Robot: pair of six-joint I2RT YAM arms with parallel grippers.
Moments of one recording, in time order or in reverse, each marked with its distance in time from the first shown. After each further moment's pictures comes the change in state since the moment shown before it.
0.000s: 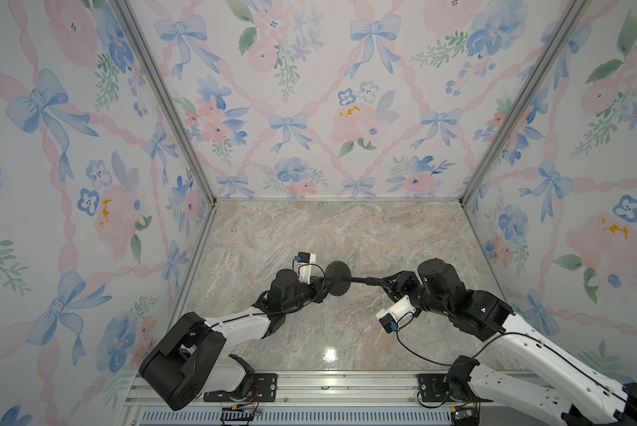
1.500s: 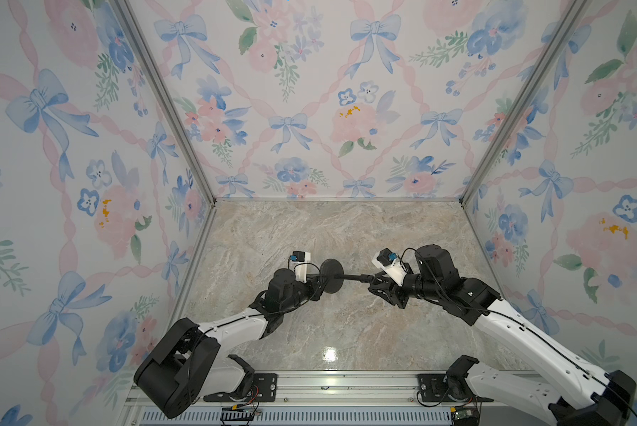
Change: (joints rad) left arm 0.013 -0.046 0.000 -0.066 -0.093 0.029; right arm -0.126 0.131 0.048 0.115 -0.332 1.462
